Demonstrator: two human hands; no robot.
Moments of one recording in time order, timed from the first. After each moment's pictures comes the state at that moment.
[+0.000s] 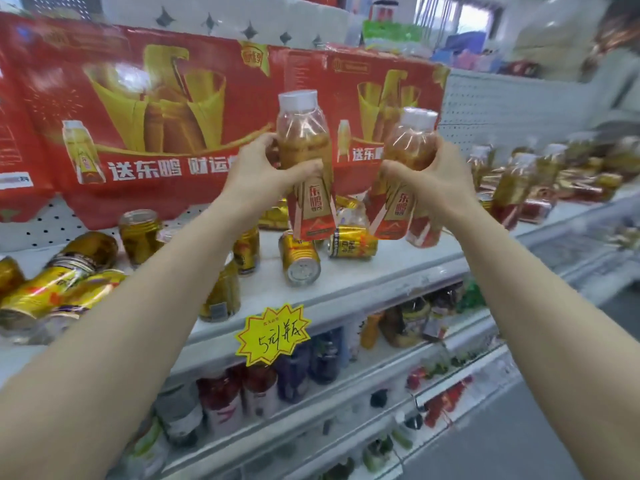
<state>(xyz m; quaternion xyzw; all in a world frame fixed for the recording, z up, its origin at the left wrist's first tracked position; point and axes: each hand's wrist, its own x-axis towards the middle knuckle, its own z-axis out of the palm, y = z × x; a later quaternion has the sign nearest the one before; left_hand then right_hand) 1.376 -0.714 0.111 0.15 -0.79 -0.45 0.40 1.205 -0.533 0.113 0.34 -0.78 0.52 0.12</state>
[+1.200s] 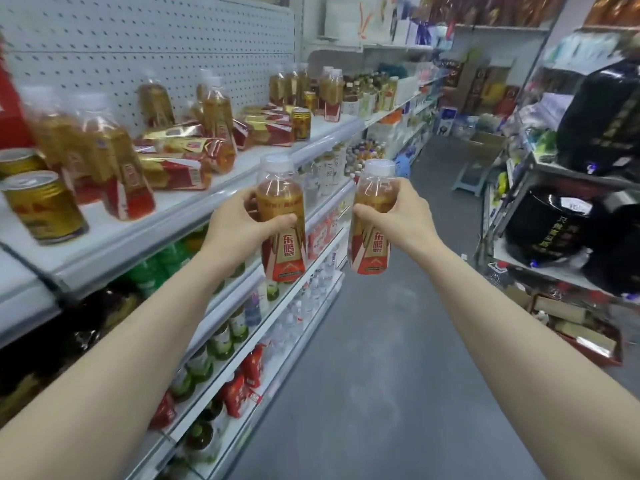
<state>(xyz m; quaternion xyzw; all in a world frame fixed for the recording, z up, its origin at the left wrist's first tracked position) 0.899 -0.278 -0.009 0.00 -0.82 -0.55 0.16 0.847 -0.032 0.002 0.06 -0.90 0.41 0.14</state>
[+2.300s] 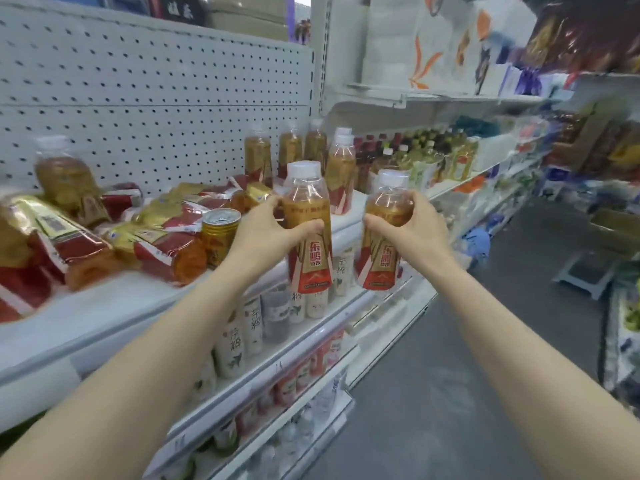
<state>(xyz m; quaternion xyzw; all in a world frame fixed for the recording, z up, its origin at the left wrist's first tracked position) 0.326 -0.162 0.033 0.10 -0.83 -0.49 0.25 0.229 0.048 0.043 0.21 -0.86 0.45 0.15</state>
